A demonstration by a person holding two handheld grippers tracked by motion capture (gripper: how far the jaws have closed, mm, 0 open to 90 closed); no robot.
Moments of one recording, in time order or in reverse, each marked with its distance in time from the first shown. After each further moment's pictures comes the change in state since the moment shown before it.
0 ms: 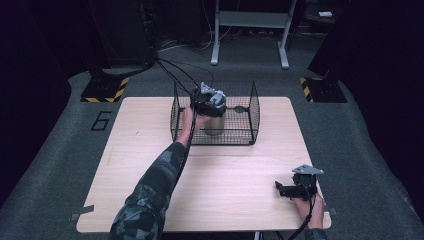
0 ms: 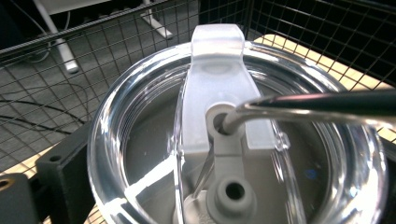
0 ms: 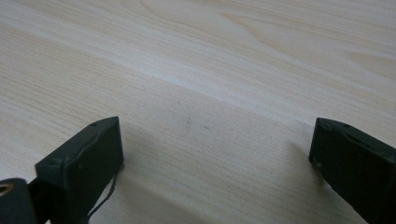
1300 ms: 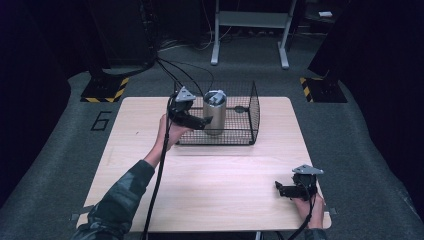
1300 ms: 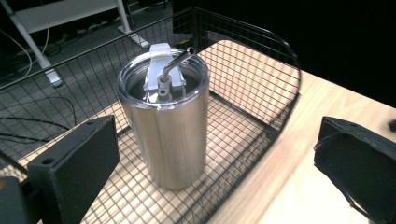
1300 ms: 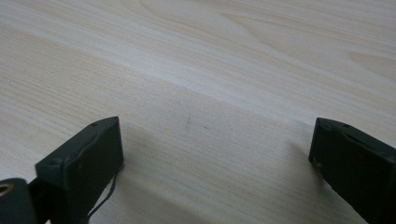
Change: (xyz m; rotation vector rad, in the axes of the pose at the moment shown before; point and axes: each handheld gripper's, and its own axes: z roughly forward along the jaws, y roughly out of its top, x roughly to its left) left arm -0.018 -0.003 -0.135 -0.023 -0.099 0.074; right arm 0.000 0.000 0.000 -0.001 -0.001 -0.002
